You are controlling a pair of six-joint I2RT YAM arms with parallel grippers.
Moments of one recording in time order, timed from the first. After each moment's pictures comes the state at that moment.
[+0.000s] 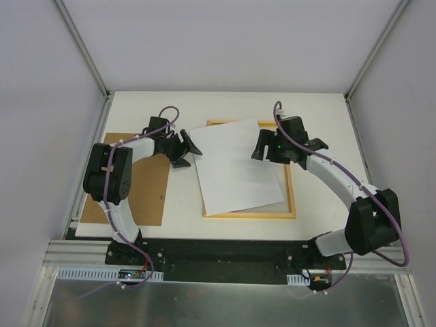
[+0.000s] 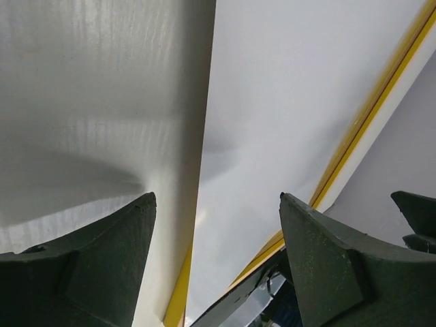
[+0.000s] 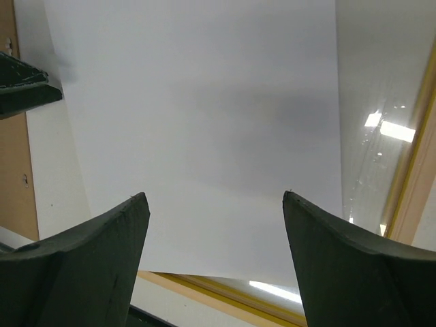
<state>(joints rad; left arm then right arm) -0.17 1.84 1.06 -0.23 0.60 -0.82 0.43 1.43 1.07 -0.50 -0.14 0.45</state>
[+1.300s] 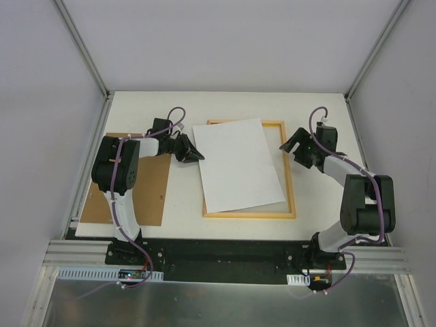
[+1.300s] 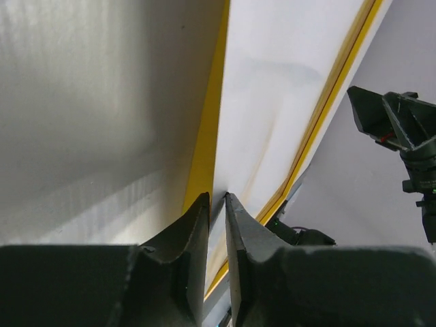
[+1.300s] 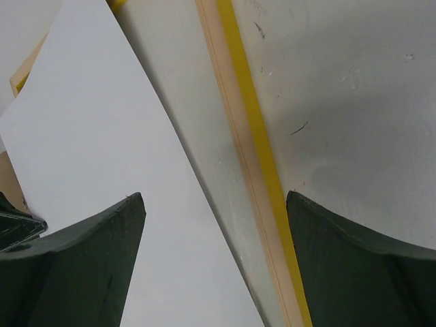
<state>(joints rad) -0.18 1.98 1.08 -0.04 0.83 -0.85 0.00 1.54 0.82 -0.04 -0.27 0.61</state>
